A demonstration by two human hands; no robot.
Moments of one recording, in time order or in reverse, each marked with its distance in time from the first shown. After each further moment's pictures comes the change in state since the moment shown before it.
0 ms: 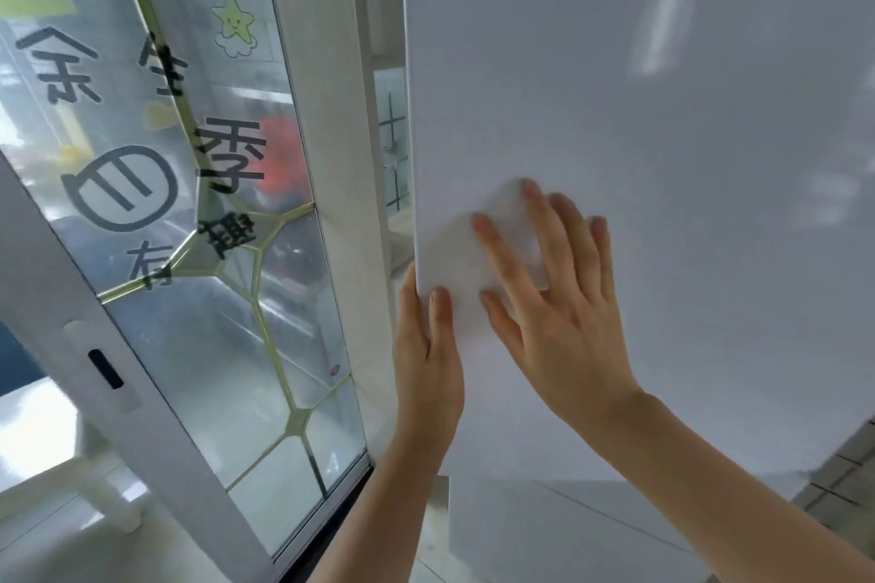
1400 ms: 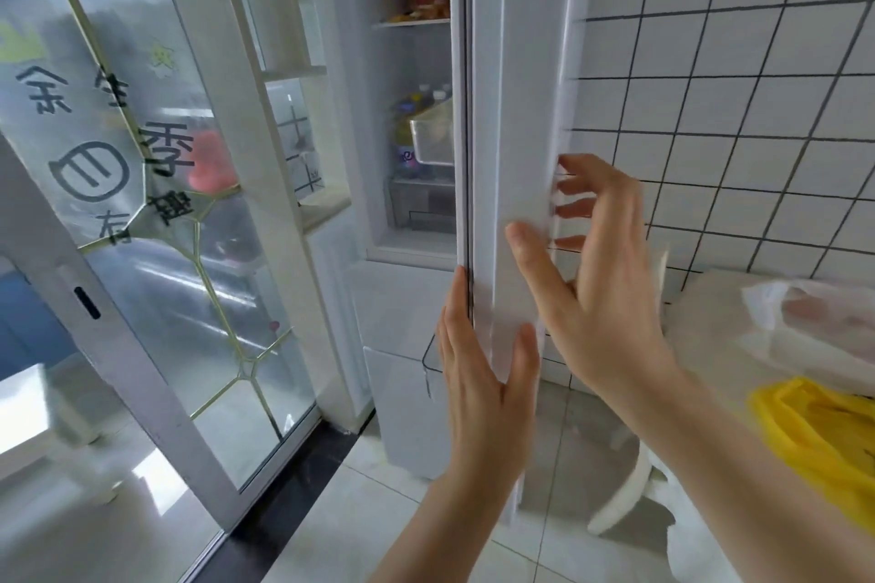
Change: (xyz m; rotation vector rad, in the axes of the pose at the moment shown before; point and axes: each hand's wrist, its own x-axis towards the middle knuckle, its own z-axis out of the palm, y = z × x) left_hand -0.400 0.166 0.117 0.113 -0.203 0.201; right_hand -0.202 0.048 -0.385 0.521 0.179 0.406
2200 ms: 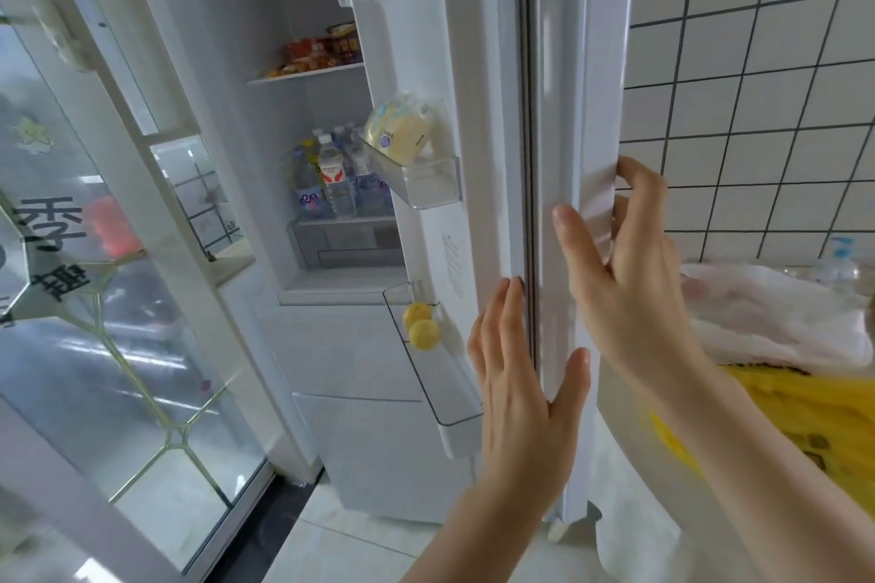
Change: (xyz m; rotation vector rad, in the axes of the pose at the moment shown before) left_hand -0.054 0.052 0.180 0.208 -0.300 0.174; right_hand 0.004 0.101 -0.177 0.003 0.150 0.162
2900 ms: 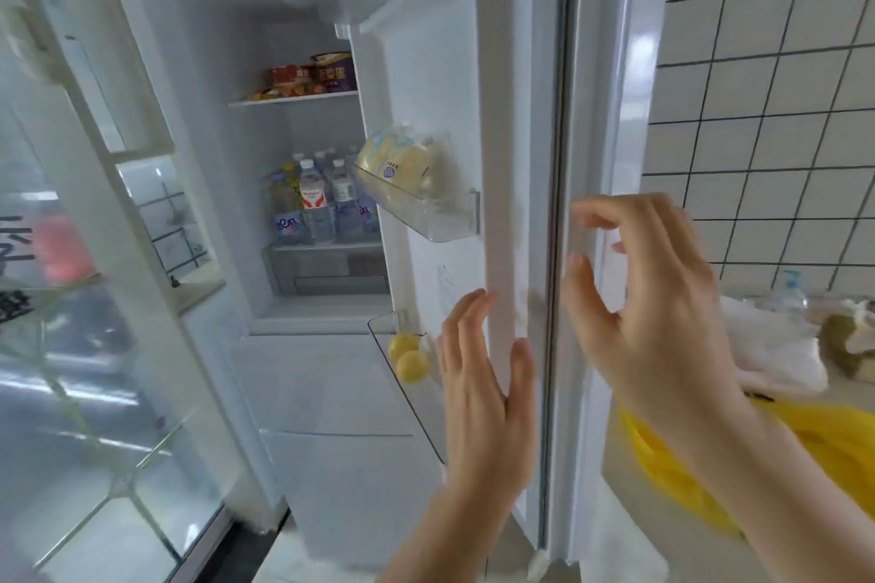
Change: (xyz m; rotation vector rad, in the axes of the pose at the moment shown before) left_hand 0.032 -0.015 -0.026 -0.160 0.160 0.057; right_hand 0.005 -0.027 -0.008 -0.370 0.031 -0.298
